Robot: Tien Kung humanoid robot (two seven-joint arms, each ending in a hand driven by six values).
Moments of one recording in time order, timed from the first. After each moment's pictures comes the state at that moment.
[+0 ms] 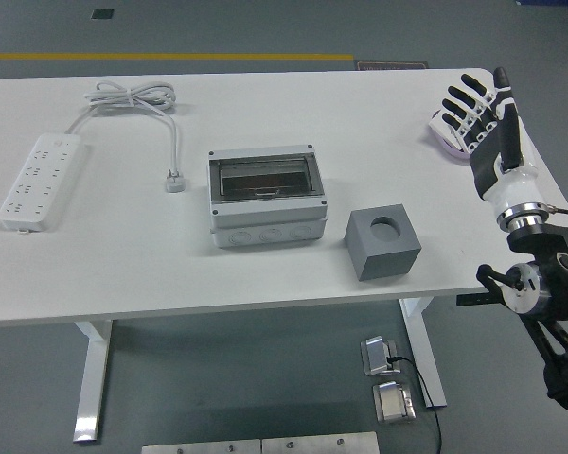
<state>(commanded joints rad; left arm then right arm) 0.03 0.30 -0.53 -0.21 0.57 0.01 0.03 0.21 -0.34 1.24 1.50 -0.76 -0.36 0.15</state>
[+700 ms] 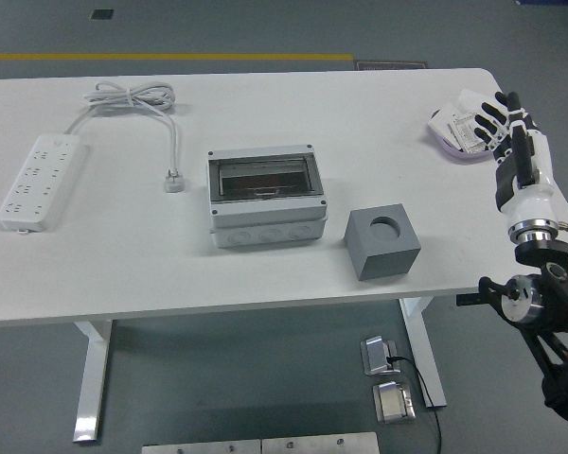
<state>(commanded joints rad) 0.03 0.30 -0.51 -0.21 0.55 0.01 0.03 0.20 -0.31 1.20 1.40 -0.65 -0.29 0.37</state>
